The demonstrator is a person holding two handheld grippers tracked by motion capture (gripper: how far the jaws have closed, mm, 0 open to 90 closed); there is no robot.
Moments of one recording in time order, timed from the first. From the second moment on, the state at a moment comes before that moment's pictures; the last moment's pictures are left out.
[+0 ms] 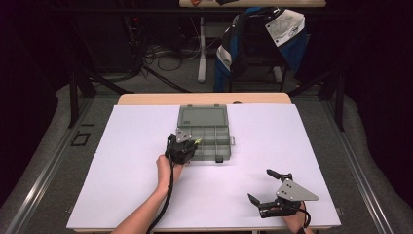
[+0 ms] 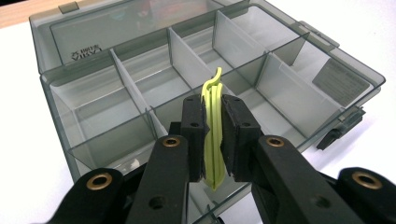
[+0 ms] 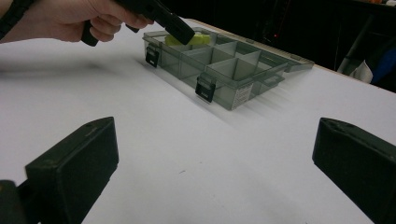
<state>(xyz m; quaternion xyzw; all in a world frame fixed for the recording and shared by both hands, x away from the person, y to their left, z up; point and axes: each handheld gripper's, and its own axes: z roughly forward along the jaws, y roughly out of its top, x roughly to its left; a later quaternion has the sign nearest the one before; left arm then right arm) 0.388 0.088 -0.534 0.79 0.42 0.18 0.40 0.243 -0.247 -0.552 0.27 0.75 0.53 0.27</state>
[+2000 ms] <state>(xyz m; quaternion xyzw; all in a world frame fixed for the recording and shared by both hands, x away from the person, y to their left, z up) 0.299 0.166 -0.504 0.81 0.37 0.23 0.40 0.243 -0.246 -0.553 0.27 0.75 0.53 0.27</state>
